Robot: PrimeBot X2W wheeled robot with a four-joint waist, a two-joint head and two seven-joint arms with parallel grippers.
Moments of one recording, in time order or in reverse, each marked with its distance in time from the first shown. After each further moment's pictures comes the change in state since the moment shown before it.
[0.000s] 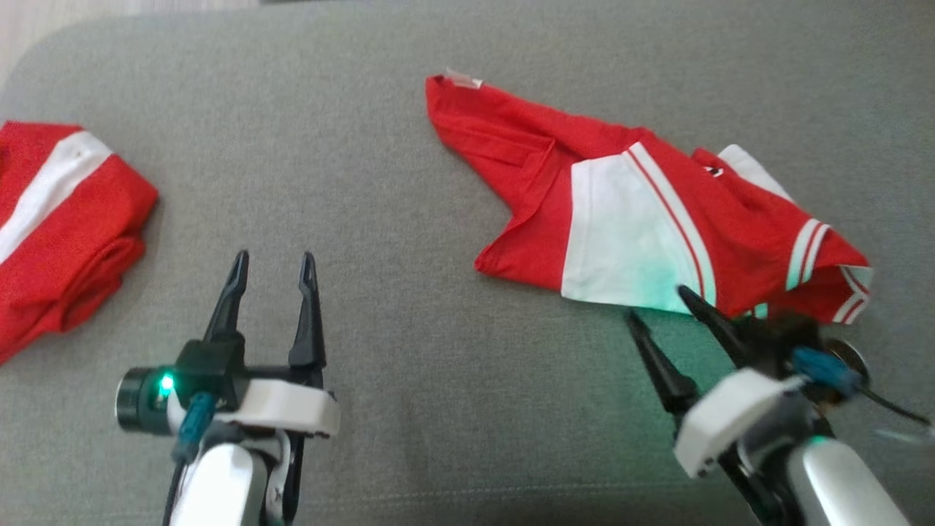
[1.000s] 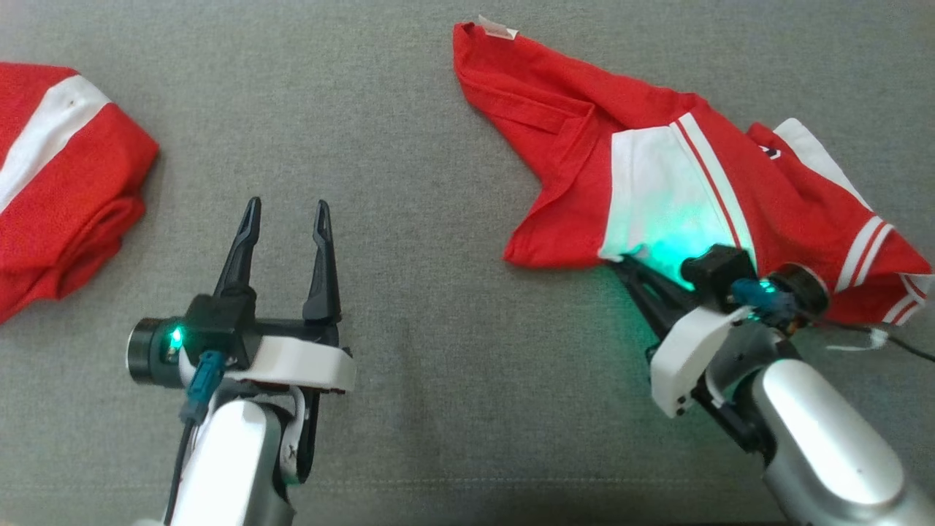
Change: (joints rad) left arm -0.113 -0.022 -0.028 0.013 -0.008 0.007 -0.001; right arm -0.312 -0.099 0.245 0.284 0.029 0.000 -0.023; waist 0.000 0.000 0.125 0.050
